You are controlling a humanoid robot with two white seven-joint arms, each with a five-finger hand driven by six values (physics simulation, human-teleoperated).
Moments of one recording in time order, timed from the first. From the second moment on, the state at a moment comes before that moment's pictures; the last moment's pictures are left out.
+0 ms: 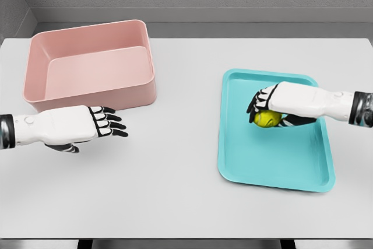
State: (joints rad) left arm -0.52 1.12 -0.79 -1.77 -0.46 -0.61 -0.28; right arm -0.57 -0.97 0.72 -1.63 0.21 -0.61 0.40
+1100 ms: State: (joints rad) left arm -0.52 1.16 -0.78 -1.76 -0.46 -0.61 -0.28; right arm -0.78 -0.72 0.92 -1.62 0.21 -0.61 0.46
